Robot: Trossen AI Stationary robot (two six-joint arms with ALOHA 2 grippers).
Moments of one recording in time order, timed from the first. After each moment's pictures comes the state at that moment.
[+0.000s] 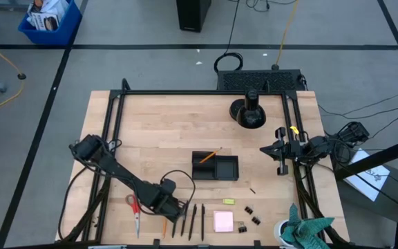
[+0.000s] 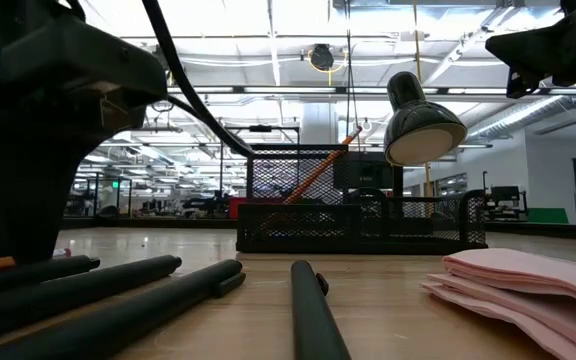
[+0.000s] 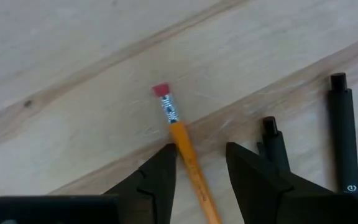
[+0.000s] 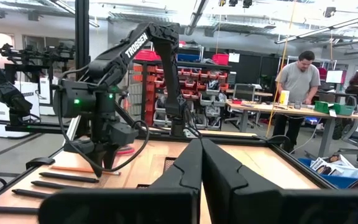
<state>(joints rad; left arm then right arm) -0.59 1.95 1.22 -0.72 -0.08 -1.74 0.41 0.01 0.02 0.19 0.42 -0.14</state>
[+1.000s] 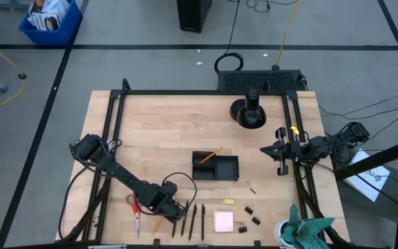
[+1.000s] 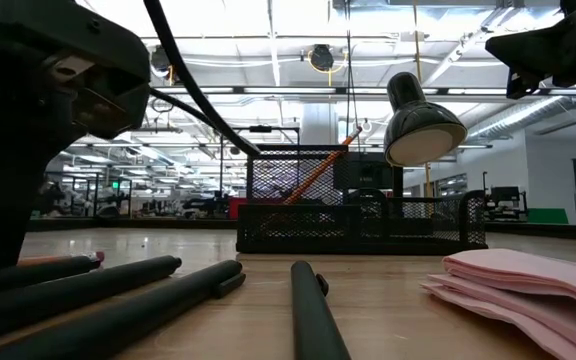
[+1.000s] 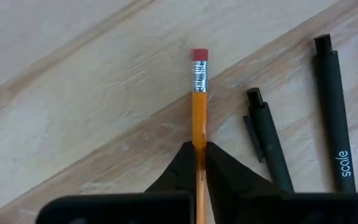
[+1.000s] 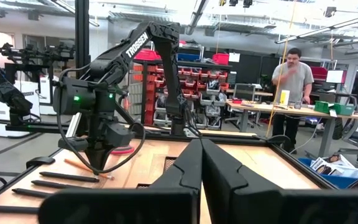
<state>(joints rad) -0.59 2.00 1.20 -0.67 -0.04 -1.65 0.41 0.01 0.02 0.19 0.42 -0.14</state>
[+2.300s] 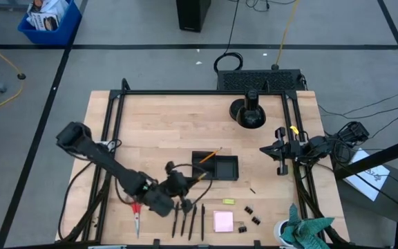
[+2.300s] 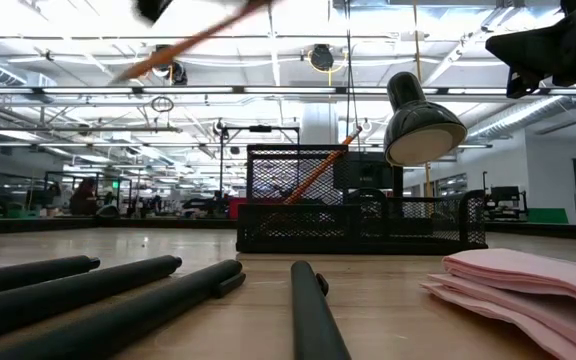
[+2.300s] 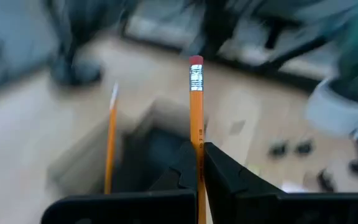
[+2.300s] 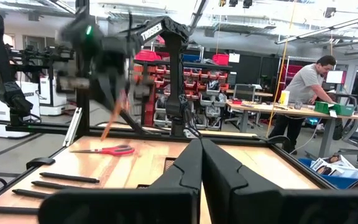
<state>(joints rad) -0.58 1.68 1.19 -0.08 -0.86 -0.54 0.41 0.02 0.02 0.19 0.42 -0.14</state>
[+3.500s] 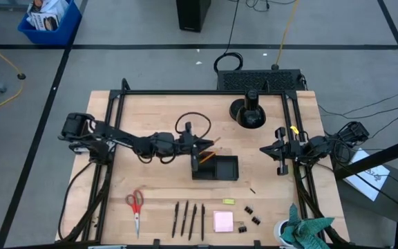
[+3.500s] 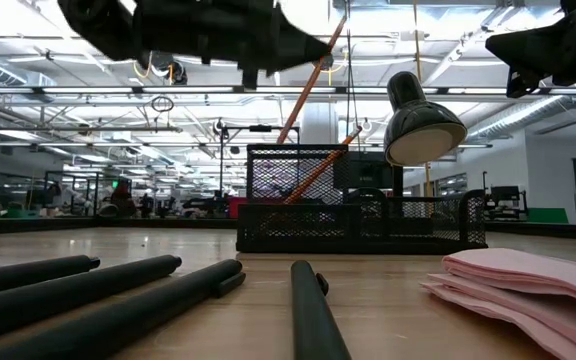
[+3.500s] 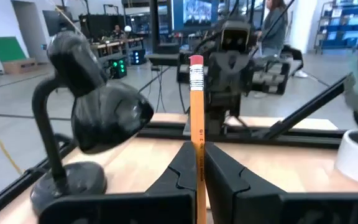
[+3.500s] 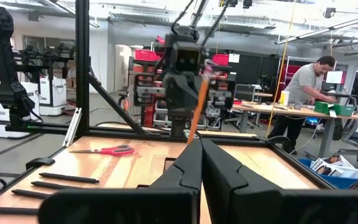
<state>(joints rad) -0.08 1.66 0.81 0.84 -0.21 0.01 0.41 0.02 0.02 0.19 0.42 -0.15</state>
